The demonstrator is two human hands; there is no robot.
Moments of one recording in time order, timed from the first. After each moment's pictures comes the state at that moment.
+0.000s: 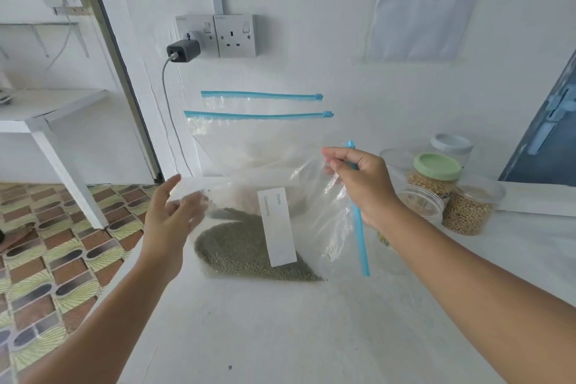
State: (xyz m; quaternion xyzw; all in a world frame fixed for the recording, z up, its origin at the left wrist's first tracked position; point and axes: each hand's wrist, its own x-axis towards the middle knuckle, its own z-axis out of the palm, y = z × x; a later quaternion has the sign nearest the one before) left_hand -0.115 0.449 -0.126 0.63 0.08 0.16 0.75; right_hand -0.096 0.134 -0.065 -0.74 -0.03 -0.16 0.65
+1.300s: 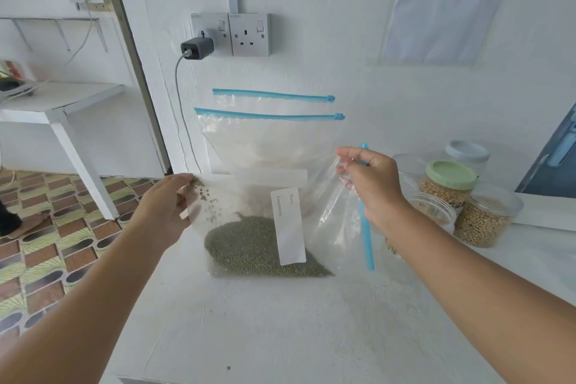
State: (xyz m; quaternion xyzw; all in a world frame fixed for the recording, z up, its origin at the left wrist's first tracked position) left_hand -0.097 0.463 -0.085 0.58 0.20 0.05 0.79; right_hand -0.076 0.136 -0.065 -0.70 0.05 -0.16 0.70
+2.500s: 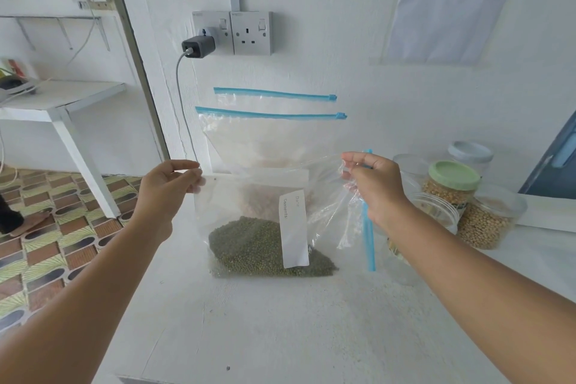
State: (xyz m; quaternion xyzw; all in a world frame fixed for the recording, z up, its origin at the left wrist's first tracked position) left_hand -0.090 0.467 -0.086 0.71 0.12 0.17 0.67; right_hand -0.066 0.129 -0.074 -0.71 0.09 -0.14 0.68
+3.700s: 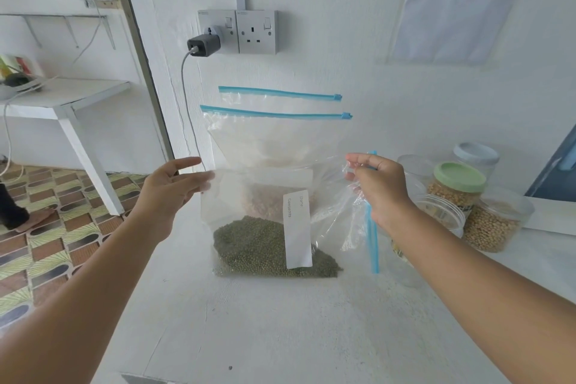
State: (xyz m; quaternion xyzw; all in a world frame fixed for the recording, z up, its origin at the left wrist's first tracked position) left_hand -0.095 0.471 -0.082 0.68 0.08 0.11 0.72; right_hand -0.065 0.130 -0.076 -0.71 0.09 -0.14 0.68
